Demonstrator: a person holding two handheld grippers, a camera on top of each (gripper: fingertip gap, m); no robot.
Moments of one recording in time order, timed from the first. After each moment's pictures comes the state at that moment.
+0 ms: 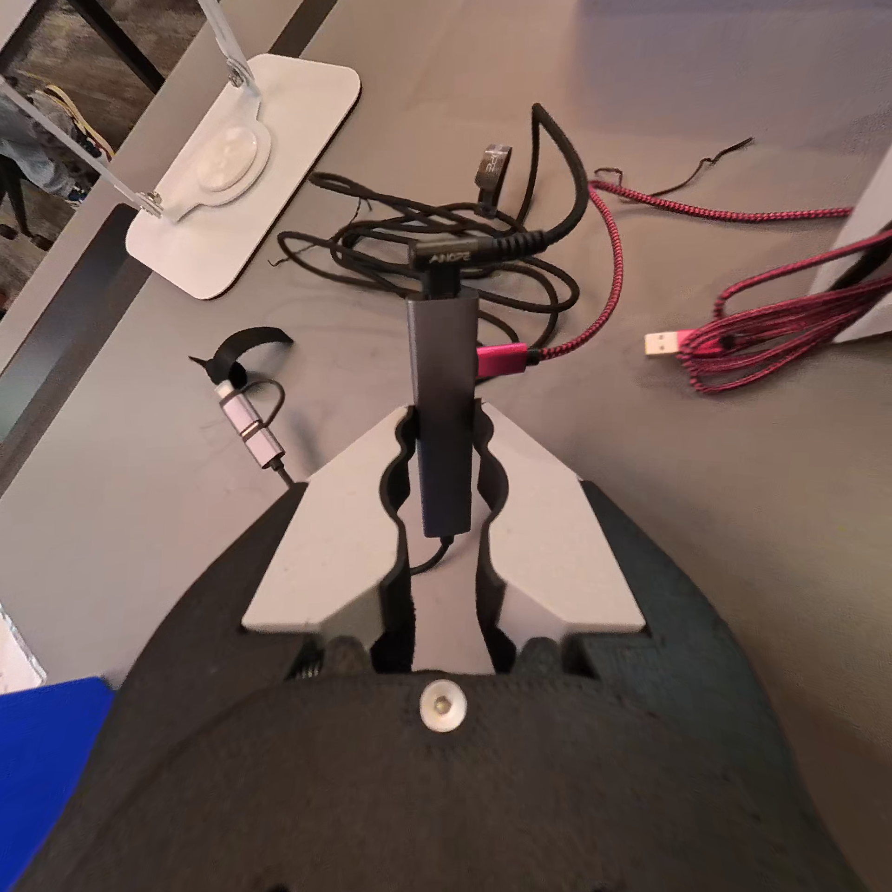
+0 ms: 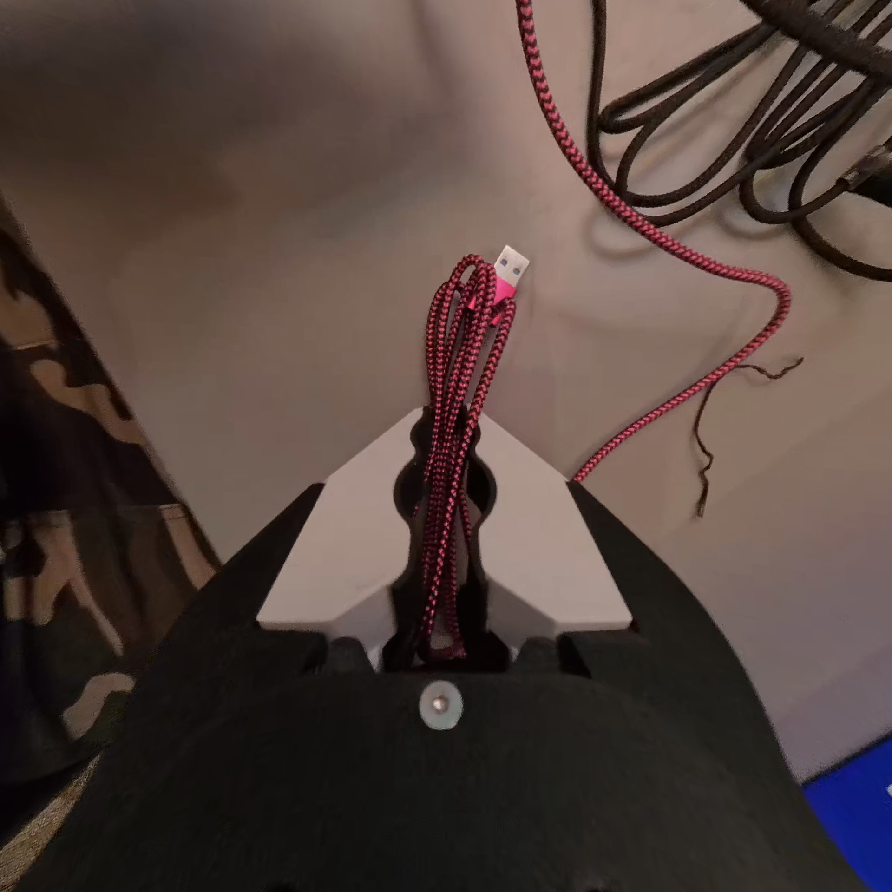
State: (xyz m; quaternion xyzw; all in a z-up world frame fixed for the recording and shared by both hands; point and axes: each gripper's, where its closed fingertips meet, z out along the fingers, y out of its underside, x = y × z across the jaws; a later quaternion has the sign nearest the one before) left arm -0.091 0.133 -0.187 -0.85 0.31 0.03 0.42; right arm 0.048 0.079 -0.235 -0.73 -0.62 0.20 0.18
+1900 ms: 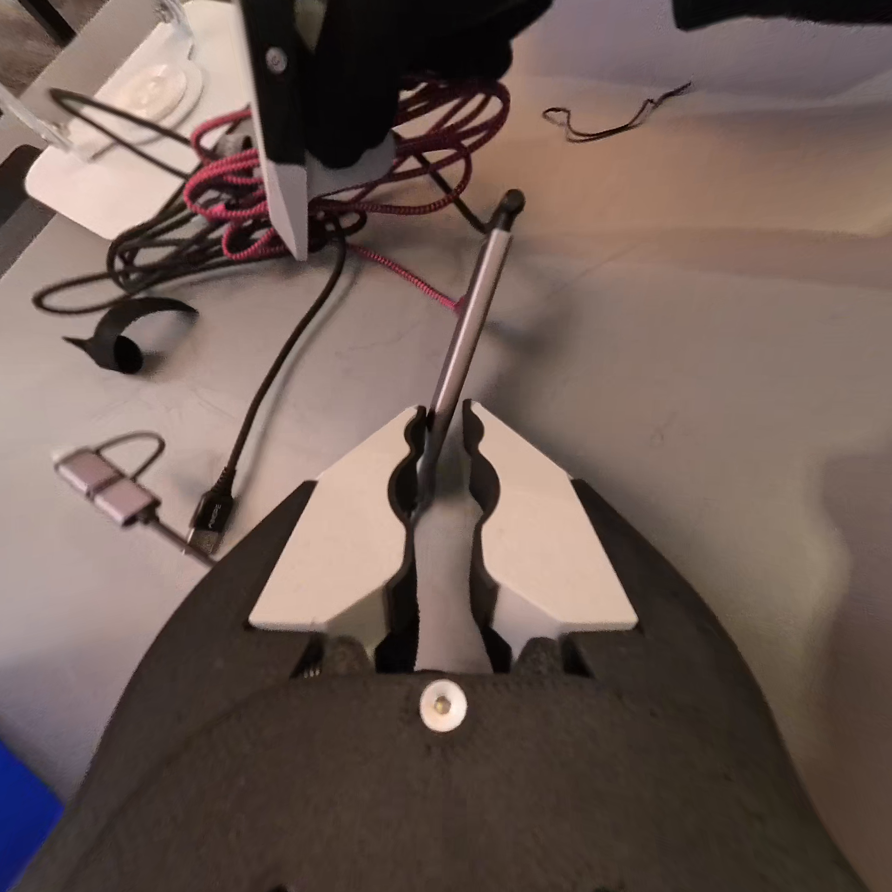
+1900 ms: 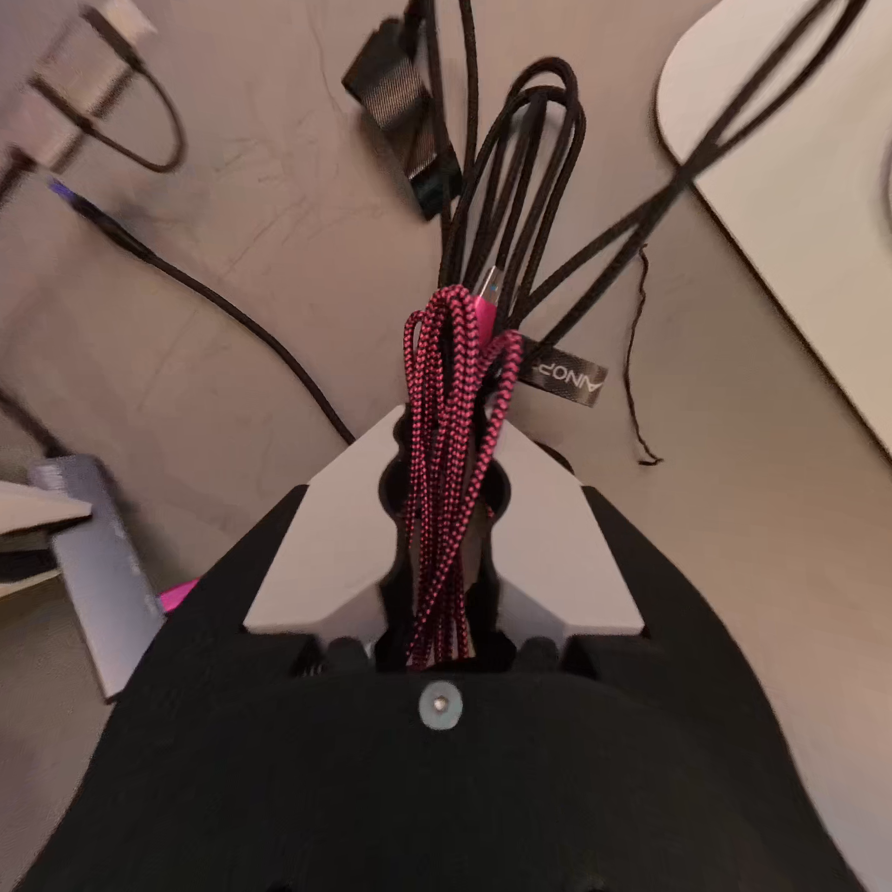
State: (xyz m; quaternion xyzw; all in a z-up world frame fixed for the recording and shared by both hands) left arm -0.093 0.101 -0.219 -0.85 0.31 -0.03 0.43; right arm -0.107 0.246 -0.236 -0.78 -0.58 0.16 0.17
